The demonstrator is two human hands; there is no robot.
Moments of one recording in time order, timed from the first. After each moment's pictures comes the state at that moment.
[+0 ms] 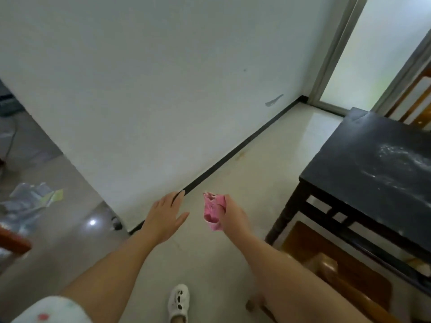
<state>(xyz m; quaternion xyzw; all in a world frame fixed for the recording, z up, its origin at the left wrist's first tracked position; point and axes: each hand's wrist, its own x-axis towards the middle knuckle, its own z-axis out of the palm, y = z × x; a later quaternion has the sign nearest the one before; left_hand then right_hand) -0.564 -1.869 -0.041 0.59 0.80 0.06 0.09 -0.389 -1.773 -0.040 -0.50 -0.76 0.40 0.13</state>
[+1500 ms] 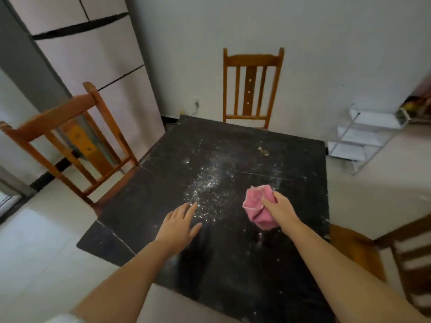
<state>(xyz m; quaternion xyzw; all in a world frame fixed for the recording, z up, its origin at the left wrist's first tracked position) -0.137 -1.032 -0.031 0.99 -0.06 -0.11 0.07 -0.070 -1.305 -0.029 -0.84 0.13 0.11 0.51</state>
